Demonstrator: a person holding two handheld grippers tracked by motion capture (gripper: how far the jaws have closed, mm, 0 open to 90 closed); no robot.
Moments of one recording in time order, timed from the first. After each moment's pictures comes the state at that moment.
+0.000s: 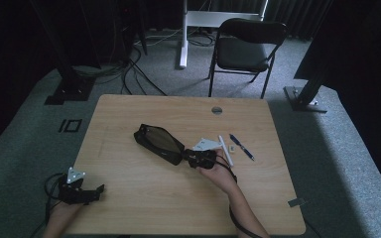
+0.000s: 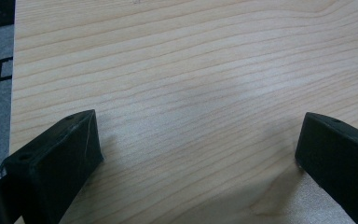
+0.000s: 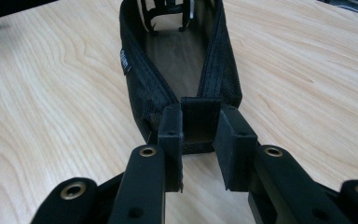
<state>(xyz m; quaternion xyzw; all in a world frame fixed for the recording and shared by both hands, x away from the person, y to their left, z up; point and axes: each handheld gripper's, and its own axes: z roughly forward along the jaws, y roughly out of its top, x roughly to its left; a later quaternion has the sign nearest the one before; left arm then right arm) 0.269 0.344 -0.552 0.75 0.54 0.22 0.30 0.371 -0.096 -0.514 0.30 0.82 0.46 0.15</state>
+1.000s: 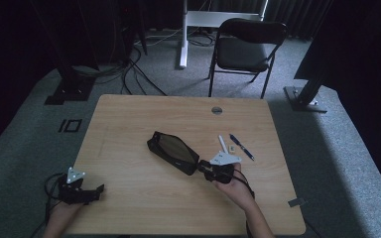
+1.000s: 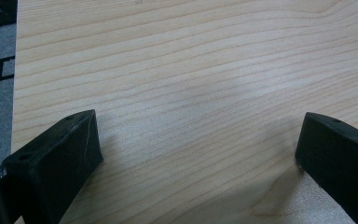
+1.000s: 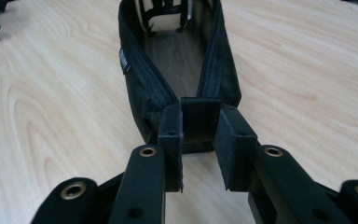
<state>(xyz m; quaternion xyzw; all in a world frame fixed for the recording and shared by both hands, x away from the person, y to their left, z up) 0.269 0.344 -0.552 0.75 0.54 0.23 0.30 0.324 -0.145 -0.516 0.32 0.81 0.46 0.17</state>
